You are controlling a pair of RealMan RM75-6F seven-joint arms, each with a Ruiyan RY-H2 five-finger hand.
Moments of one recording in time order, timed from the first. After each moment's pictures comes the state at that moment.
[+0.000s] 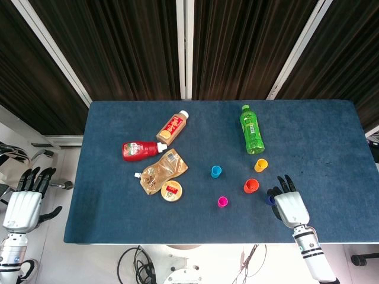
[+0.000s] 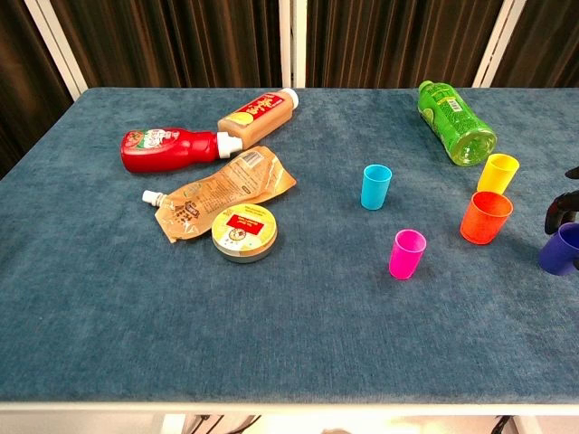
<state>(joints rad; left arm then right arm) -0.11 -1.17 -0.03 -1.61 1.53 1.49 0.11 0.23 -1.46 0.01 -1.47 -1.45 1.26 -0.47</state>
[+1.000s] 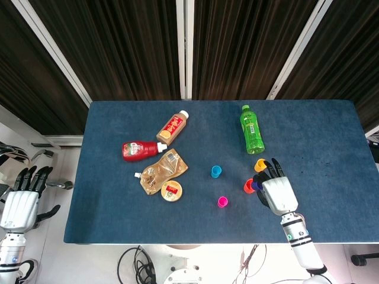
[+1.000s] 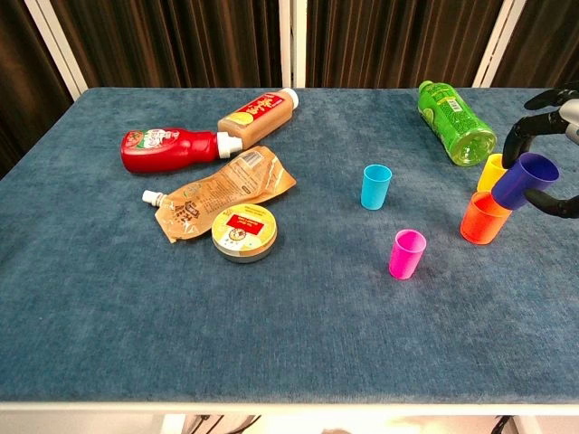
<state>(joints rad) -0.11 -1.17 -0.04 -1.60 1.53 1.51 0.09 0.31 -1.45 0.11 -1.65 -1.43 1.26 -0.52</state>
